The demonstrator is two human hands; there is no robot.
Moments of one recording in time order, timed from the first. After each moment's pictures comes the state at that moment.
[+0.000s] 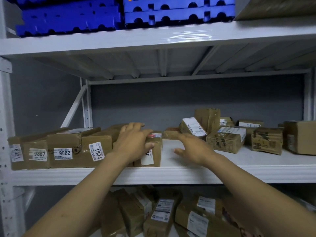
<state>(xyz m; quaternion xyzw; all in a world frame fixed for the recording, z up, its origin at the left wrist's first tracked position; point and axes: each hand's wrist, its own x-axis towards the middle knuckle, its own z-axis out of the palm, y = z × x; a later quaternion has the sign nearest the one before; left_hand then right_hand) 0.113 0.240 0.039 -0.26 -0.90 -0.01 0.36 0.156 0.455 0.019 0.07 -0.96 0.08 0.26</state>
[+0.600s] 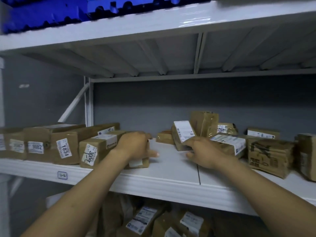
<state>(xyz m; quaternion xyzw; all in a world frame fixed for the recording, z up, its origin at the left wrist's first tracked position) 0.088 0.364 0.038 -0.16 -0.96 0.00 0.23 0.103 0.604 0.023 0.13 -0.97 0.00 0.22</state>
